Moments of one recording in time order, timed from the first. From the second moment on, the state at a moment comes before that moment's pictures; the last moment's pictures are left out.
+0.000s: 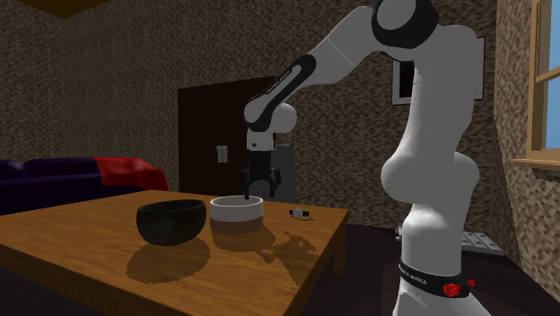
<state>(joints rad) 0.16 -0.09 0.40 -2.30 0.07 2.20 0.41</state>
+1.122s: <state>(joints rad) 0.16 -0.07 0.40 -2.33 0.06 2.25 0.42</state>
